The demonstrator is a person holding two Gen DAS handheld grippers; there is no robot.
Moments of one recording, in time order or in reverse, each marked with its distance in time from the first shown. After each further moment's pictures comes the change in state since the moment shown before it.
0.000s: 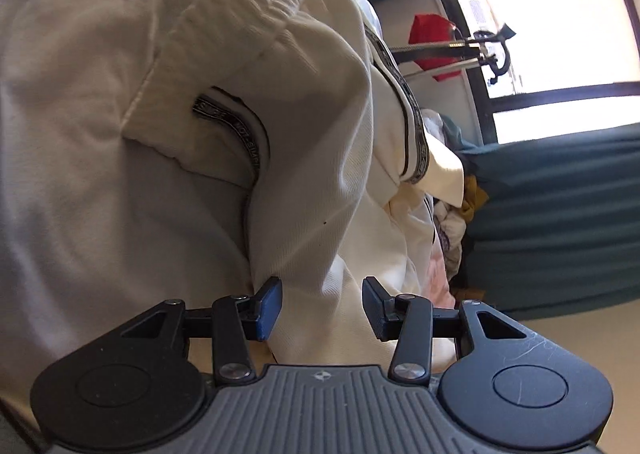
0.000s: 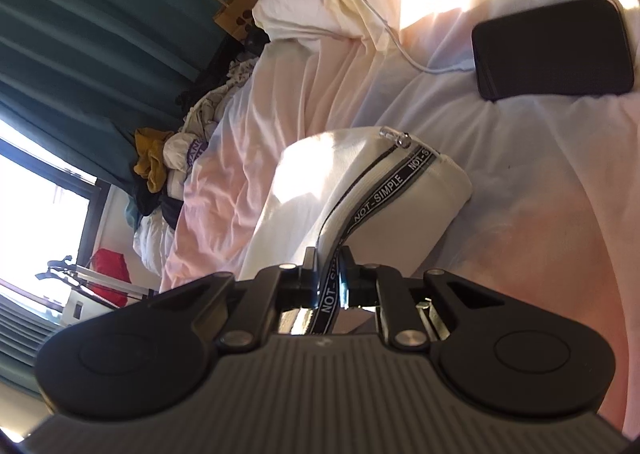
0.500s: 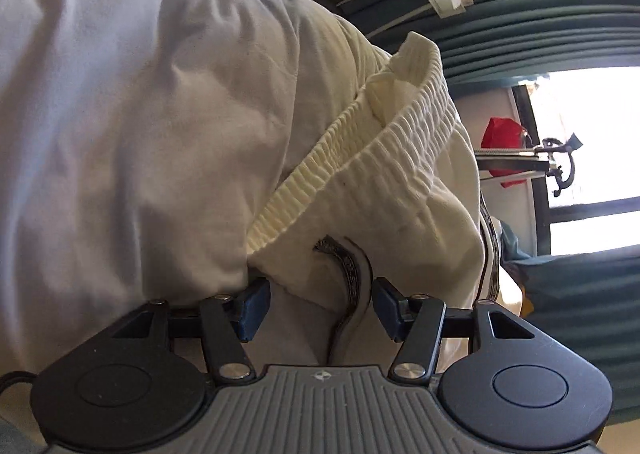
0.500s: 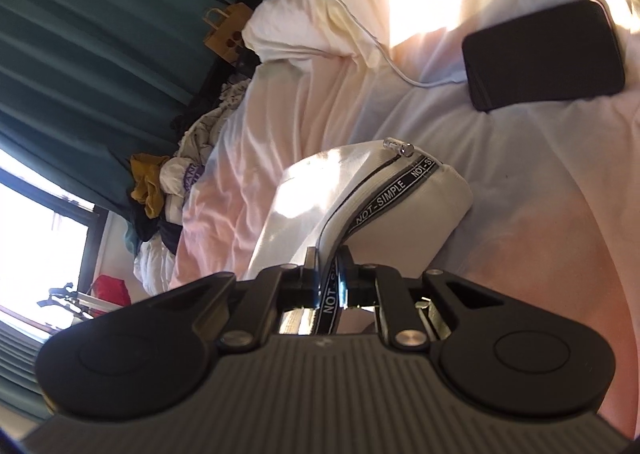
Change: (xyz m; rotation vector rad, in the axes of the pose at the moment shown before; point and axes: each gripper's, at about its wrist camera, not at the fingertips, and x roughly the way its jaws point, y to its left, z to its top) left arm -0.015 0.036 0.052 -0.223 -0.227 0.156; right arm 0.003 -0.001 0.004 0.064 -0.046 -0.014
